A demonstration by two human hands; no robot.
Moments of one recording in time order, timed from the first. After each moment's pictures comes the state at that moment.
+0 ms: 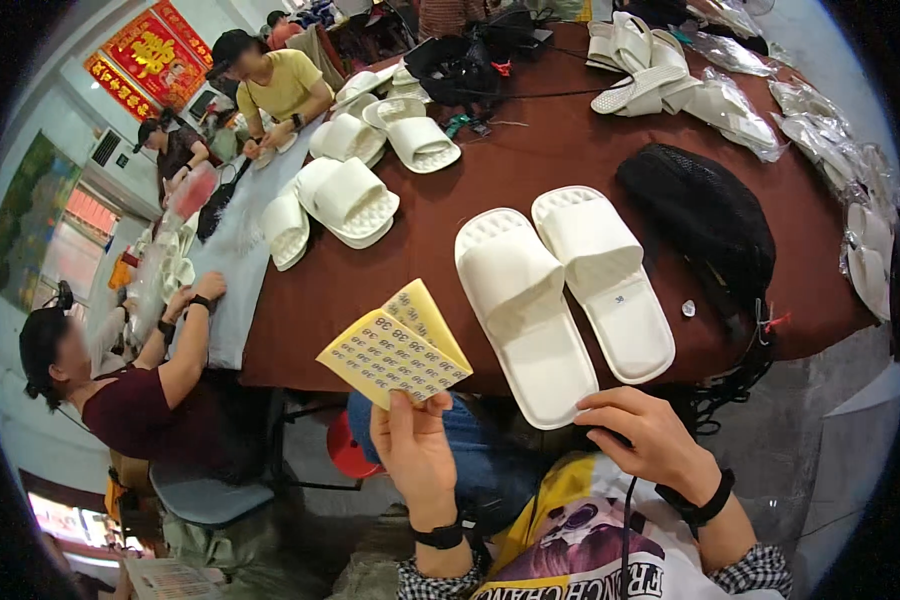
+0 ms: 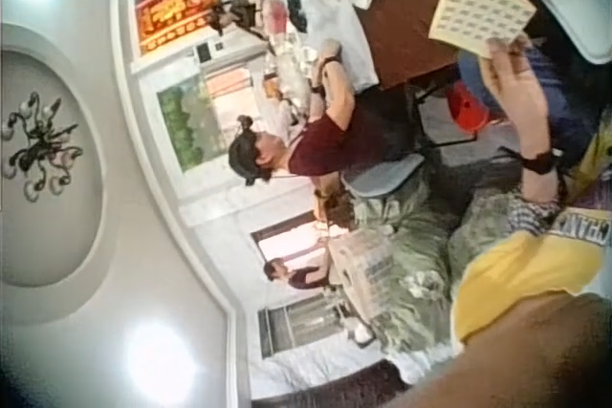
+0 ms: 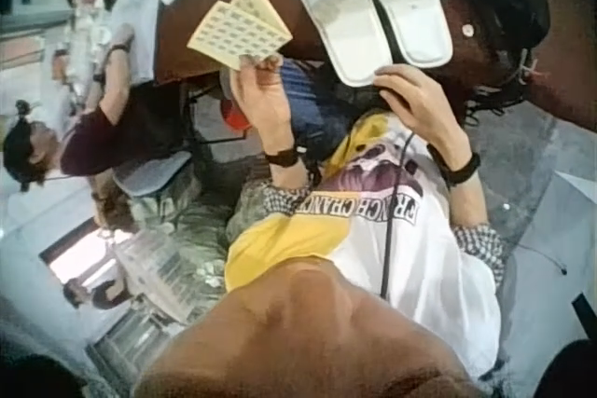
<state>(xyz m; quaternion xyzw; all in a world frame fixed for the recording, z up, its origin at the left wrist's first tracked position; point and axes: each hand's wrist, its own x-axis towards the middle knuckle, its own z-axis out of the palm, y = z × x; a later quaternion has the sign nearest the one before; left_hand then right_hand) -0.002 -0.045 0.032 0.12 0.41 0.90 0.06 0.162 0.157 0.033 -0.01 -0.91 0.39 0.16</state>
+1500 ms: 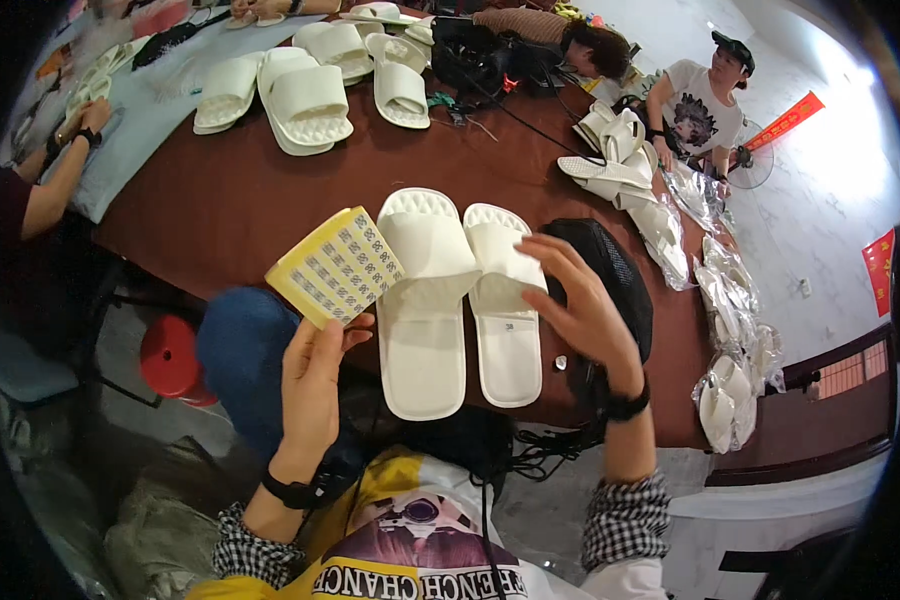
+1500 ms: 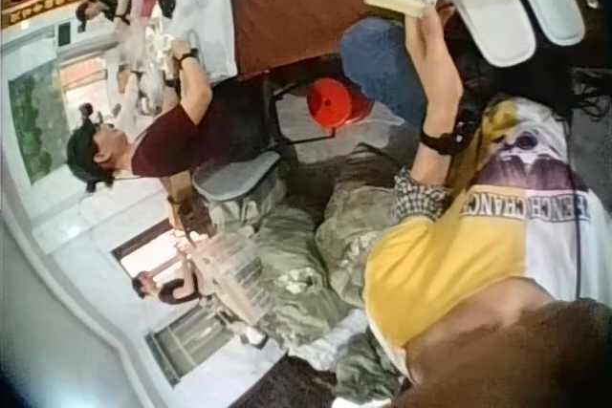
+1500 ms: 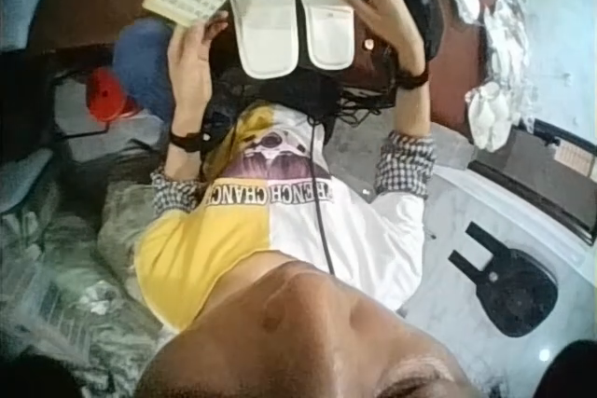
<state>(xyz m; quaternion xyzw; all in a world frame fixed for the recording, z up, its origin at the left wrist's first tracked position) 0.000 -0.020 0.003 0.09 0.46 0.87 0.15 0.054 0.287 0.099 0.09 -0.96 0.24 0.10</state>
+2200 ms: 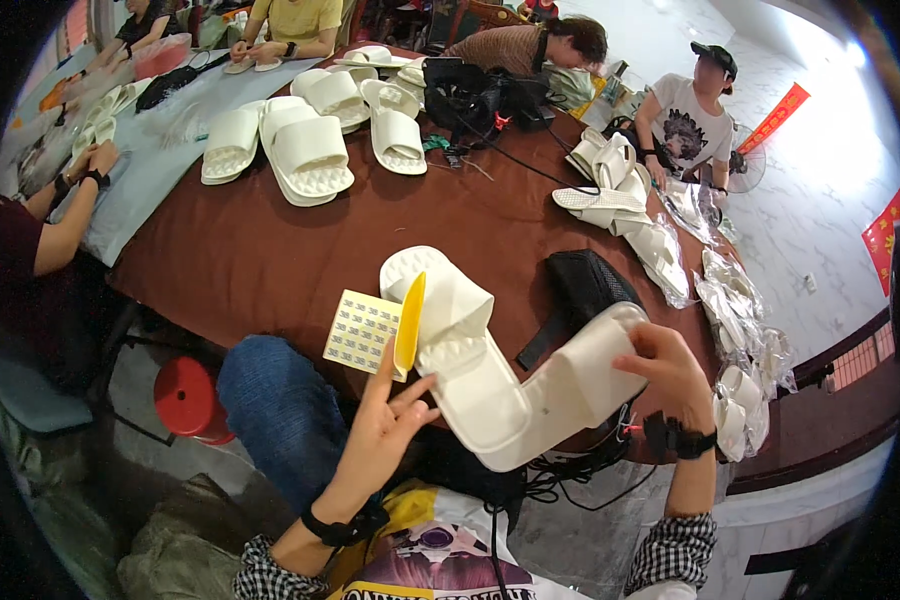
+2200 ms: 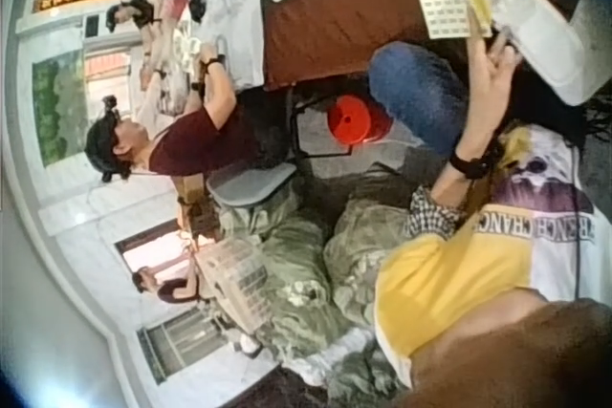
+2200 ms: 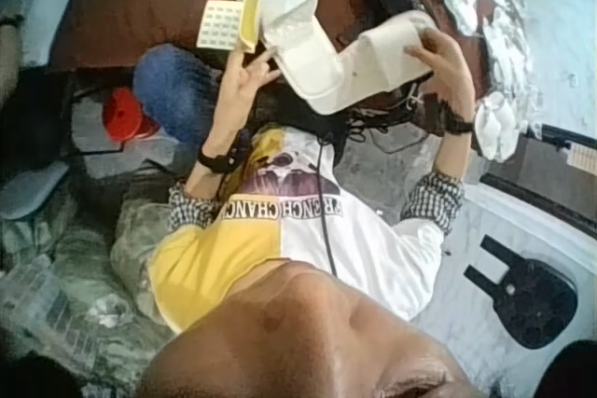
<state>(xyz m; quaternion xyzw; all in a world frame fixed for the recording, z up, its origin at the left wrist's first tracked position) 0.023 0.005 -0.004 0.15 0.42 0.85 0.30 0.141 0.346 0.145 -0.21 -0.91 0.37 0.00</state>
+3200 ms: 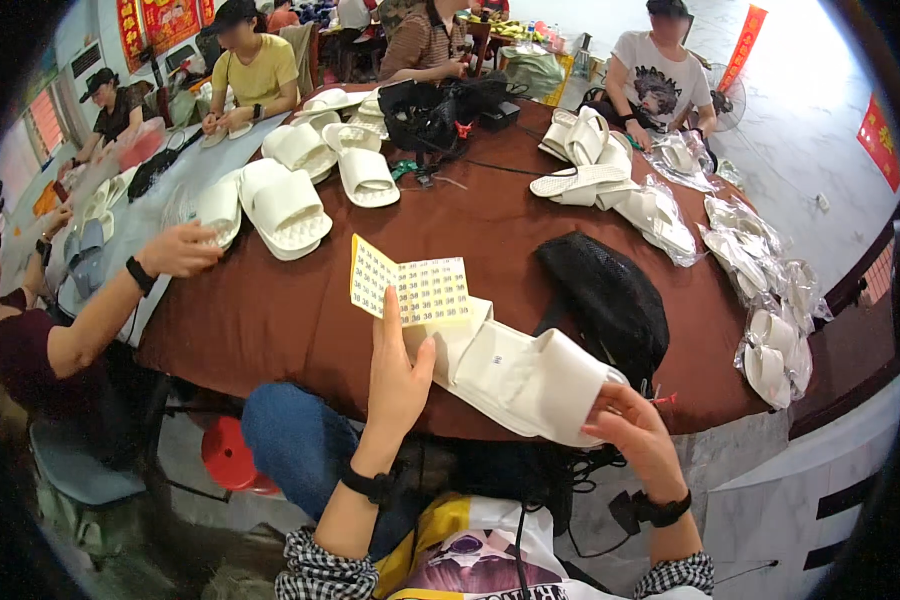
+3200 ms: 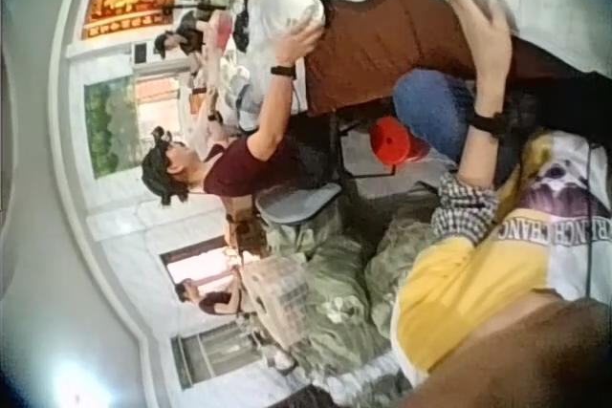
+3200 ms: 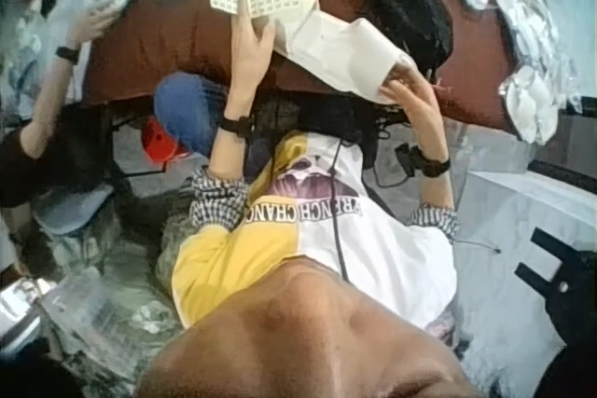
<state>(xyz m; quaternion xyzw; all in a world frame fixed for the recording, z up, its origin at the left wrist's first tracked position) -0.048 0.064 -0.001 0.31 0.75 0.58 0.00 0.212 0.246 0.075 -0.24 -0.63 0.73 0.13</state>
